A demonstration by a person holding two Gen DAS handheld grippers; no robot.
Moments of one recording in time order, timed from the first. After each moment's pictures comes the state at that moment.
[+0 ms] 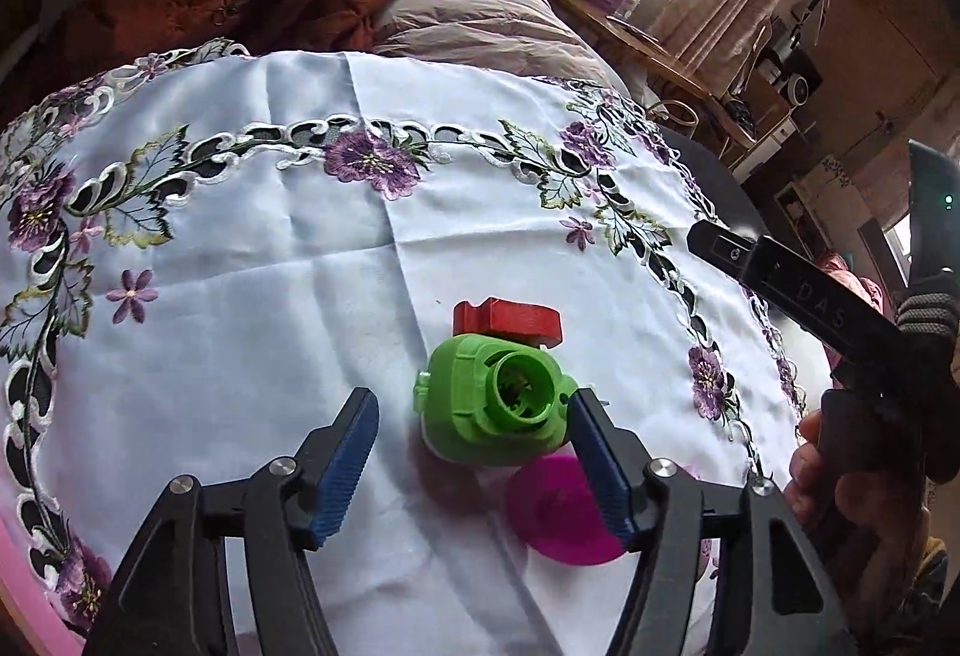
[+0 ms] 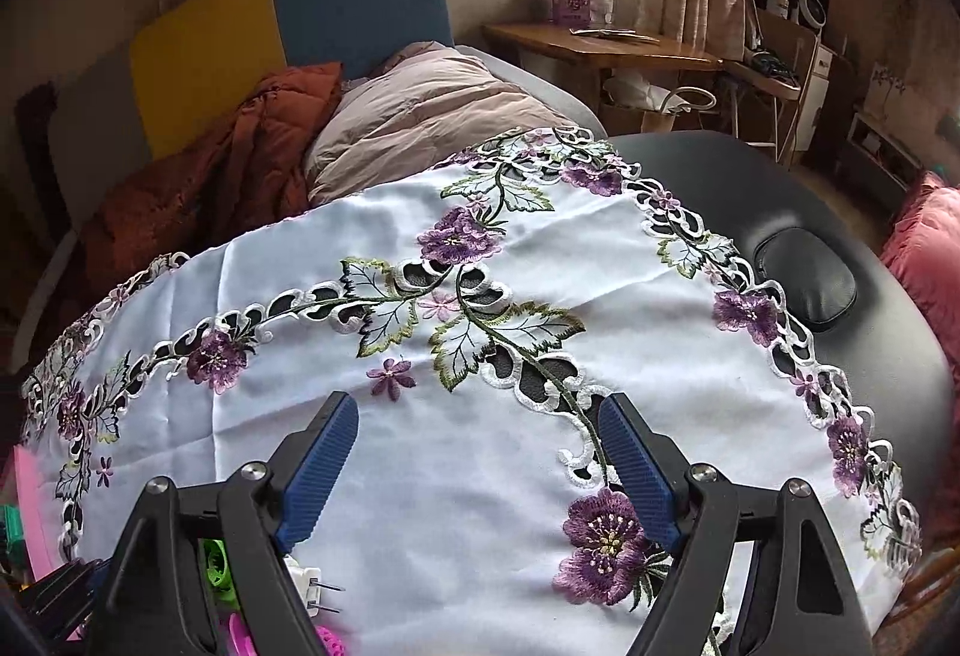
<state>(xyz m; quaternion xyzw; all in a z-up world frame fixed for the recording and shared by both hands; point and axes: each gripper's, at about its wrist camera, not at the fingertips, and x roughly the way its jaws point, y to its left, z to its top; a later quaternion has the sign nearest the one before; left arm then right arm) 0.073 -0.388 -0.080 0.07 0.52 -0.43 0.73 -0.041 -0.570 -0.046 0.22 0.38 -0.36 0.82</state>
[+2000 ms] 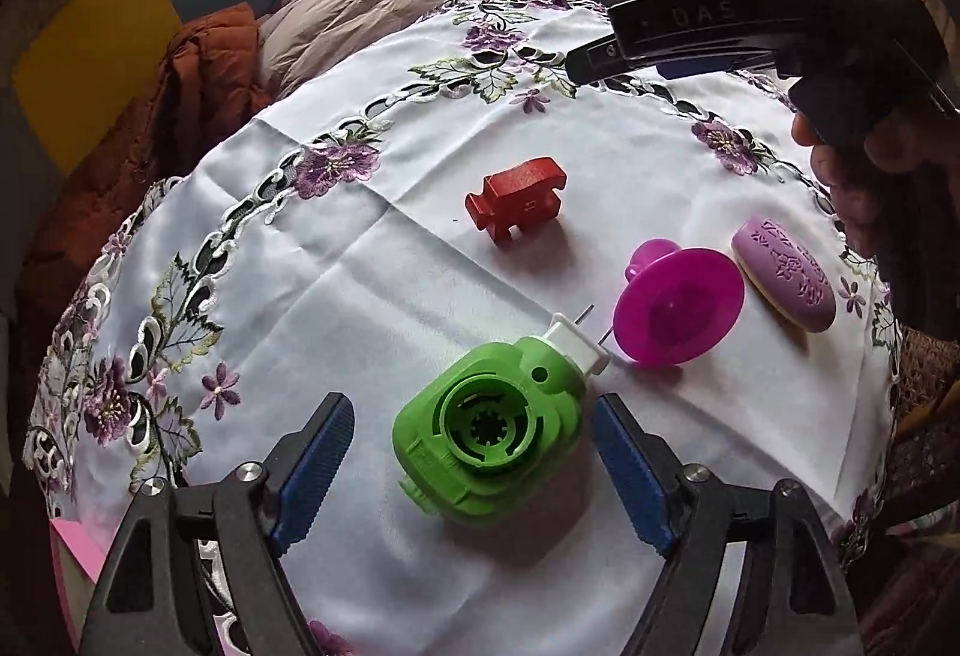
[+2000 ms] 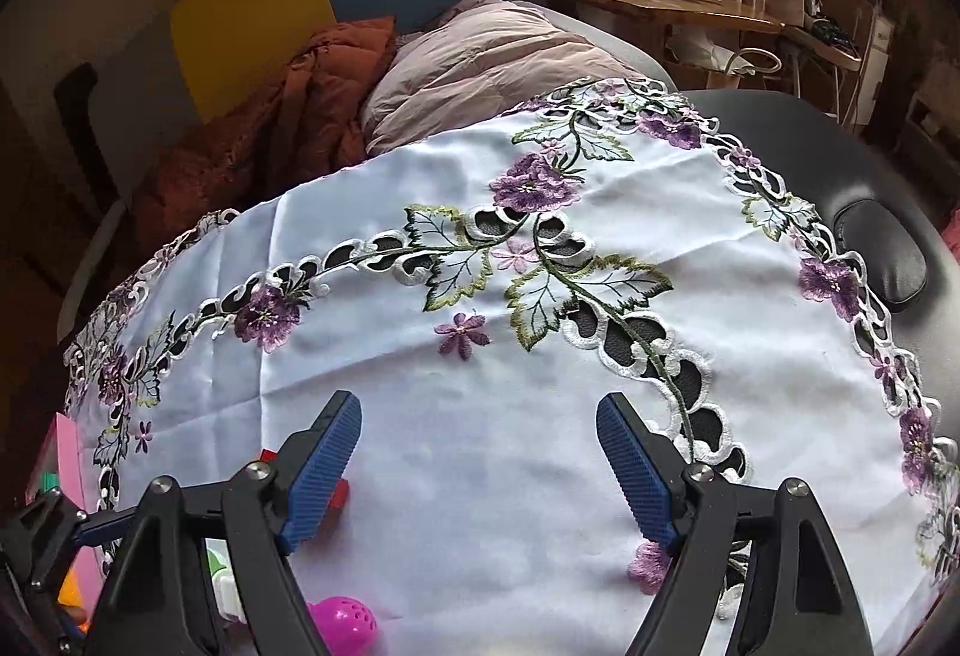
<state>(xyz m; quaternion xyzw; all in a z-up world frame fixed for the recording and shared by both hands) 0.049 -0.362 -0.084 0.35 0.39 -0.51 0.68 -0.024 -0.565 -0.066 0.25 0.41 -0.28 0.83</state>
